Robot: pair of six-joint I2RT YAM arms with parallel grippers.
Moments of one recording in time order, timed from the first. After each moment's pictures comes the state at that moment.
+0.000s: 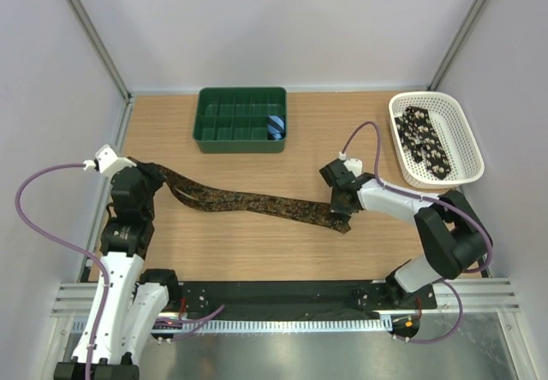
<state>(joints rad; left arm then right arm) -0.04 0.64 0.67 -0.28 -0.36 -0.60 0.58 1.51 0.78 -0.47 0.37 0.69</state>
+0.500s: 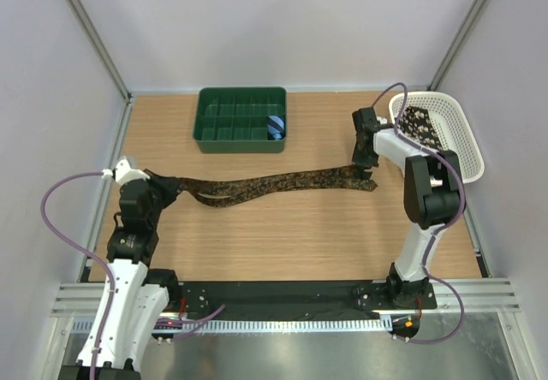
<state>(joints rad) -0.04 0.59 0.56 -0.30 -0.14 -0.68 0.20 1.84 1.22 -0.55 0.28 0.45</state>
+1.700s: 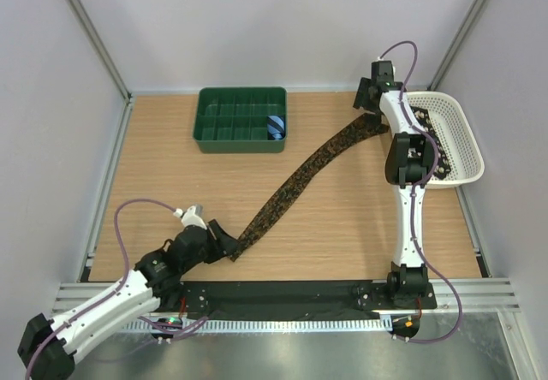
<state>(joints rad) -0.77 0.46 0.11 -0.34 -0.14 -1.07 0.01 2.58 2.38 -0.65 0.15 0.25</state>
